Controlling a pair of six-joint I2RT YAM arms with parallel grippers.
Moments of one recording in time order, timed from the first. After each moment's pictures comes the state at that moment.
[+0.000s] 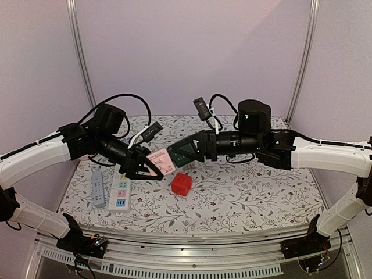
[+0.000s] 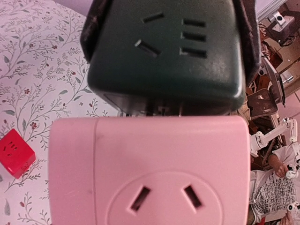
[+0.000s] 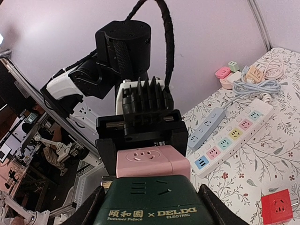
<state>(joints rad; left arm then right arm) -0.72 1.25 1.06 -0.54 0.94 -0.06 0.99 1.48 1.15 0.20 -0.51 0.51</state>
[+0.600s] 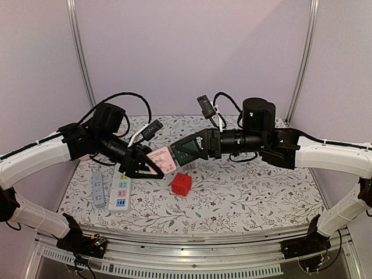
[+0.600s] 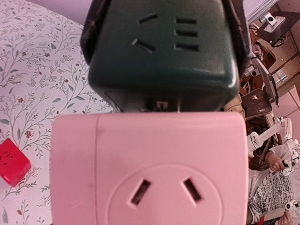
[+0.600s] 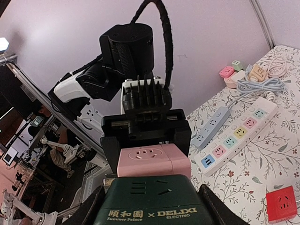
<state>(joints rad) -0.72 1.25 1.06 -0.49 0.97 -0.08 0.98 1.45 1.14 0.19 -0.52 0.57</state>
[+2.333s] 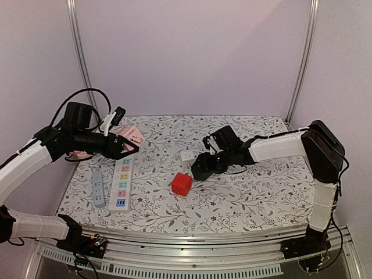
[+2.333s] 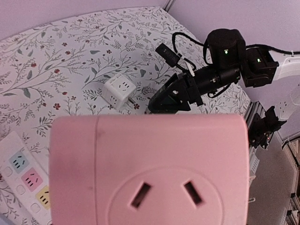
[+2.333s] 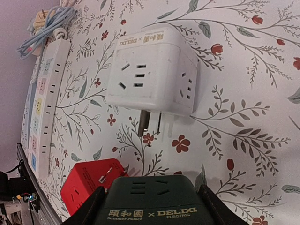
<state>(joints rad) -0.44 1.06 0.98 -0.56 0.49 -0.14 0.77 1.96 1.23 -0.08 -0.24 0.58</state>
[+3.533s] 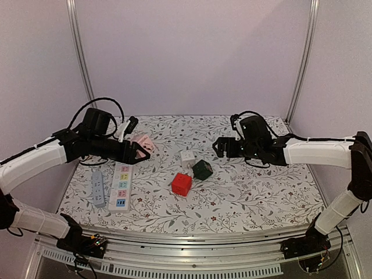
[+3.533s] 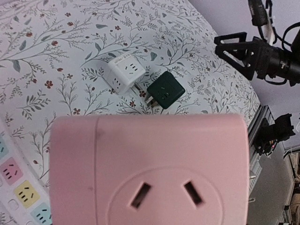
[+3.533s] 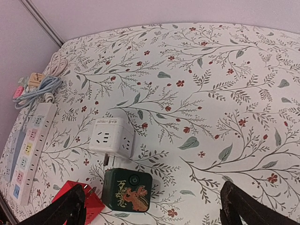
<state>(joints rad) -0.52 1.18 0.95 -0.47 0.39 -0.27 0.73 1.59 1.02 -0.01 0.13 0.44</state>
